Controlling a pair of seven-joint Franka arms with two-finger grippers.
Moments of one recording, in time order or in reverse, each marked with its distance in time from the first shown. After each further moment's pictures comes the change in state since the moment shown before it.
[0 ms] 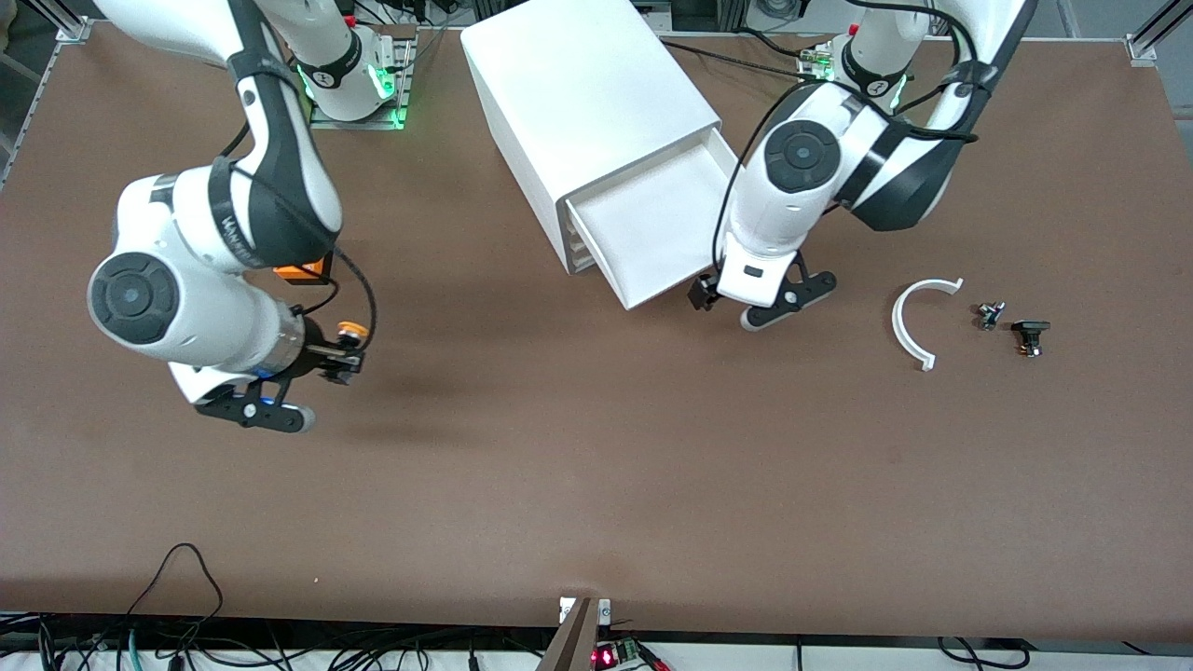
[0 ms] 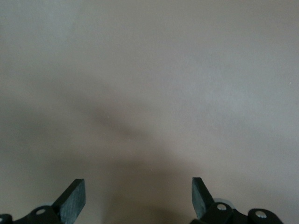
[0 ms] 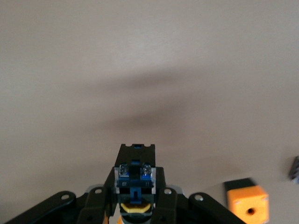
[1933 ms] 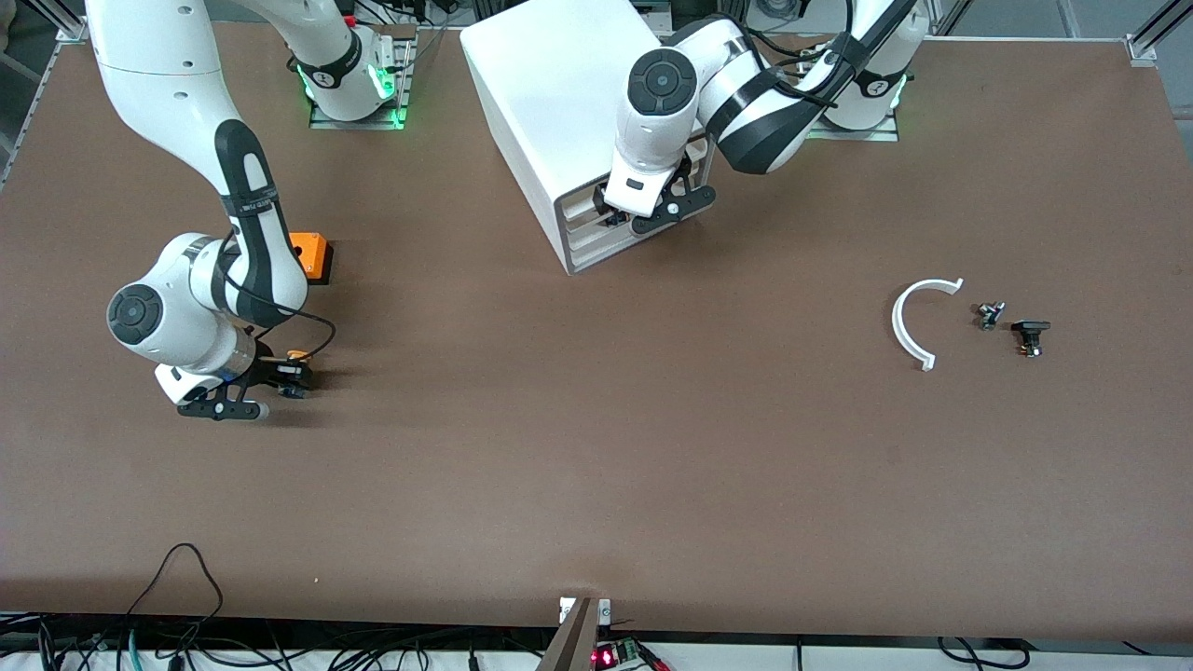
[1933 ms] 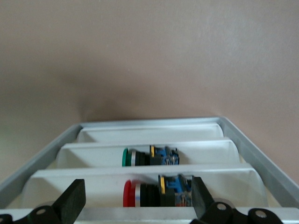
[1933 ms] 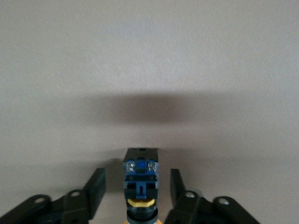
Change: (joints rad) left arm -0.086 0.017 -0.197 -0.063 -0.149 -0.040 -0.191; right arm -0.058 0.053 -0.130 -0.575 0.209 0.720 -0.510
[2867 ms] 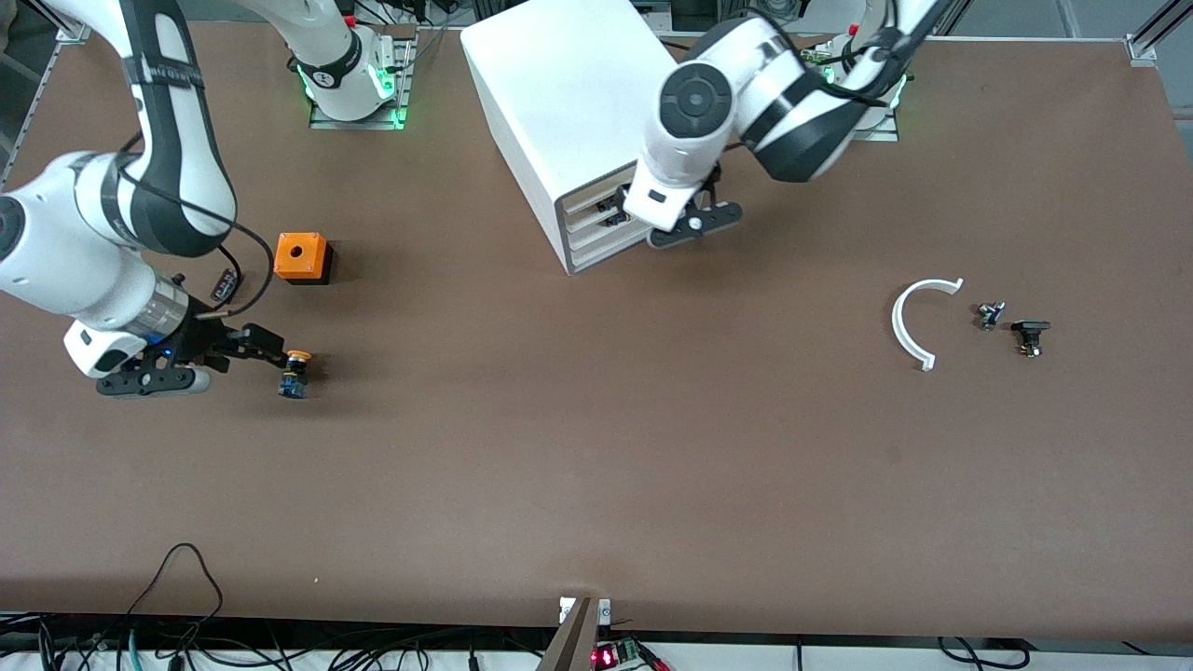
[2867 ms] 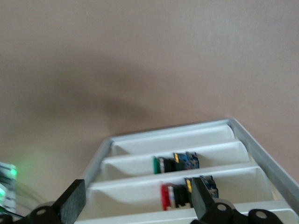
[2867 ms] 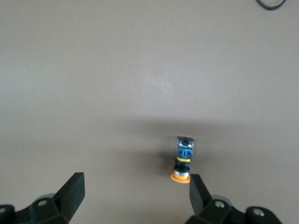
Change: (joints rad) left arm 0.119 -0.010 0.002 0.153 -0.008 -0.244 0.288; right arm 0.028 -0.335 0.000 0.039 -0.114 -0.265 0.026
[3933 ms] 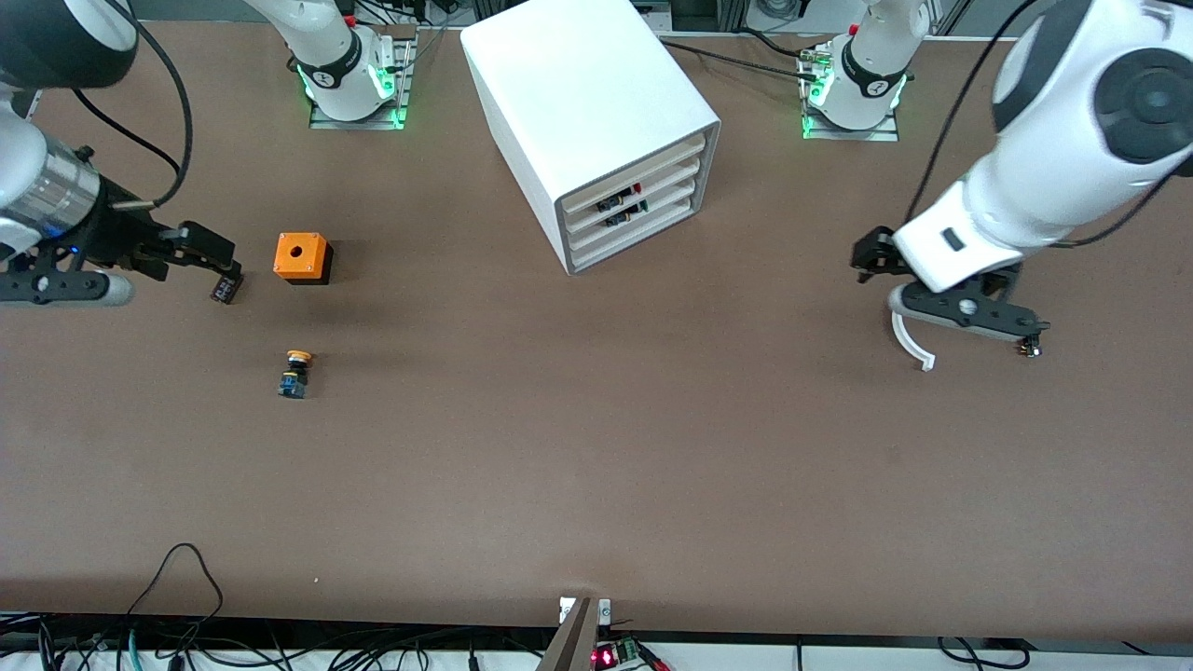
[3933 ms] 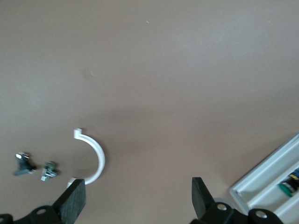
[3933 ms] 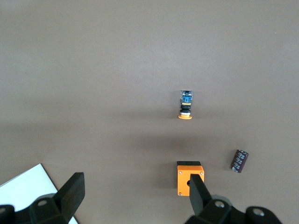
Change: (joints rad) left arm 0.386 -0.050 0.040 0.299 0.177 -0.200 0.991; right arm -0.359 -0.179 0.448 0.257 -0.175 -0.490 0.269
